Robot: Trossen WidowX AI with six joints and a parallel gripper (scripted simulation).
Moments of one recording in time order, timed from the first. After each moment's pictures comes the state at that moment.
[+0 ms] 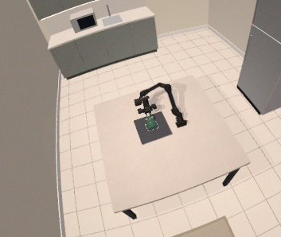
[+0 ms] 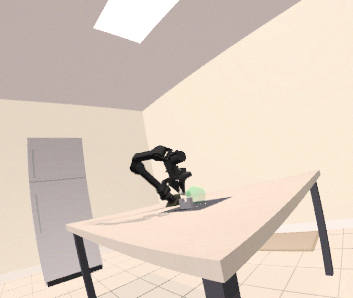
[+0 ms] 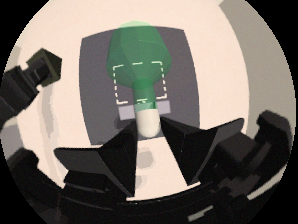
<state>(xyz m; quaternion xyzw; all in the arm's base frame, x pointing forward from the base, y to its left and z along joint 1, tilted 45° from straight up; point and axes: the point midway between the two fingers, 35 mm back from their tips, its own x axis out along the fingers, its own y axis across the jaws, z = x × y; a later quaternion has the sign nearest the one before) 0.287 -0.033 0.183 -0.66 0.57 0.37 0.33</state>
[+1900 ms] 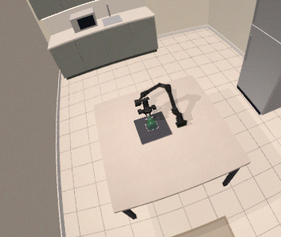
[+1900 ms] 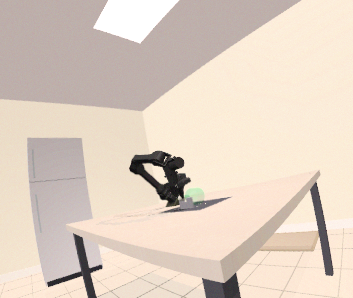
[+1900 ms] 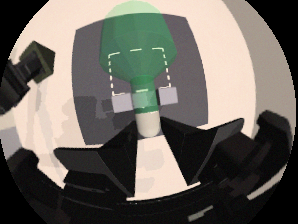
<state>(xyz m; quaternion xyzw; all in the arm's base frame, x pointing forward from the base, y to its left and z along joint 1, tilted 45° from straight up) 0.290 -0.064 0.176 -0.66 0.58 0.36 0.33</state>
